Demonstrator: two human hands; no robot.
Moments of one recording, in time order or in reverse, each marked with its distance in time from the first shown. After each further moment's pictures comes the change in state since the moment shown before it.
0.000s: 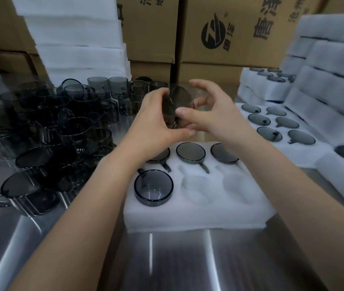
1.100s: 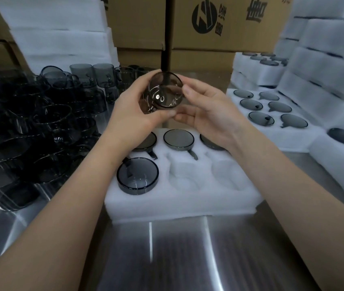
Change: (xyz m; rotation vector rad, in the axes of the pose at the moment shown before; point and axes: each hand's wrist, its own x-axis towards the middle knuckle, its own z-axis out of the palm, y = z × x) left_hand -0.003 -0.014 0.008 -0.201 0.108 0.169; right_hand -0.008 0.017 -0.007 0.594 -0.220 0.083
